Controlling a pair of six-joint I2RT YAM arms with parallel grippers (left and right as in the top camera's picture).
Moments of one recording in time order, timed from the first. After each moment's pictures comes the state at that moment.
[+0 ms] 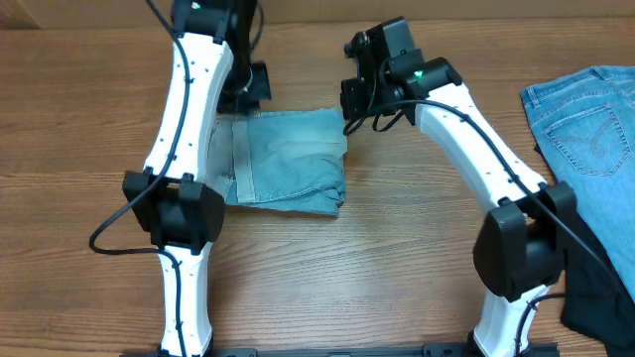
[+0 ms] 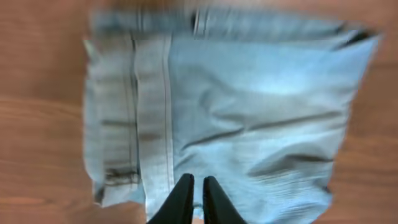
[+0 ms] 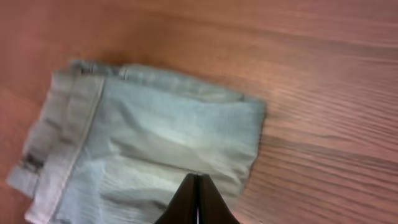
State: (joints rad) left arm -0.20 2.33 2.49 -1.68 0.06 -0.38; right arm 0.38 2.02 1.77 -0.78 -0.30 0.16
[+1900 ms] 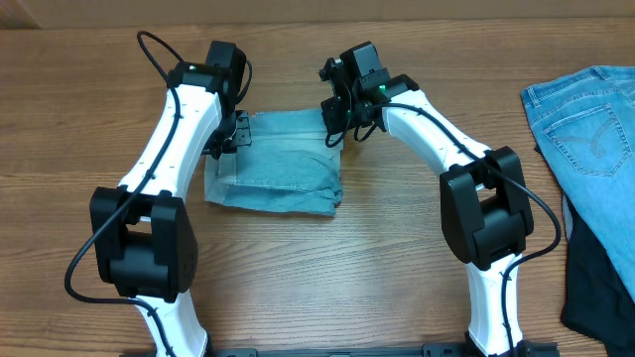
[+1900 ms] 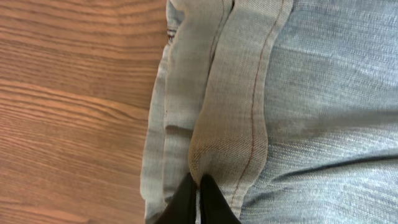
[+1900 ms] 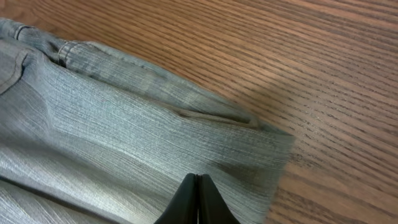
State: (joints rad) left arm -0.17 2.00 1.68 -1.17 -0.18 -0.33; right arm 0.41 2.23 1.76 -0.59 -0.30 0.07
